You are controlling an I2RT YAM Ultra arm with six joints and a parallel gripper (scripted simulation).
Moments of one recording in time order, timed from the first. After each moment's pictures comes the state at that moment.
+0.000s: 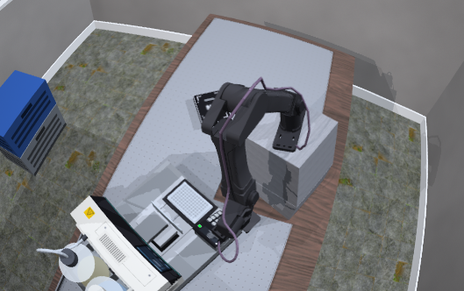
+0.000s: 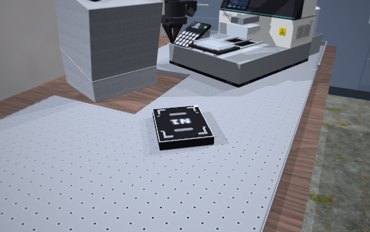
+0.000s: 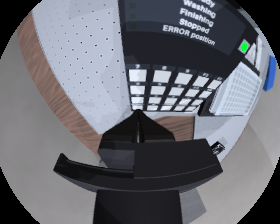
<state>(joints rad) 1.34 2.48 0.93 -0.10 0.24 0.18</state>
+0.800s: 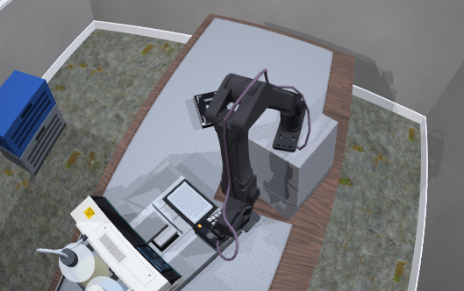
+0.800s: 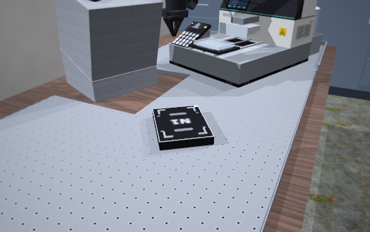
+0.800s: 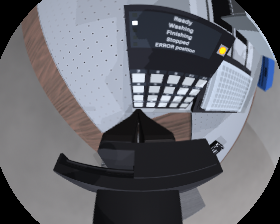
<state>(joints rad) 1.36 2.40 0.92 -0.14 0.24 0.20</state>
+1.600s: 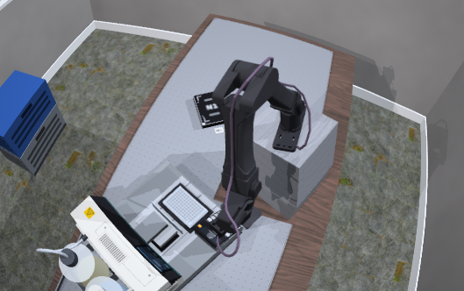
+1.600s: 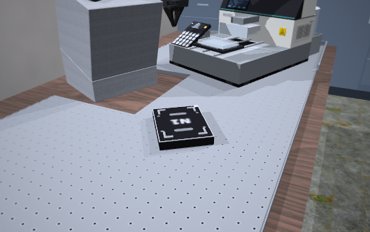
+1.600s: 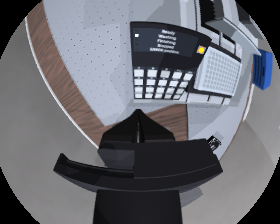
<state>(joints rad) 1.39 2.26 0.91 -0.27 0.24 0.23</state>
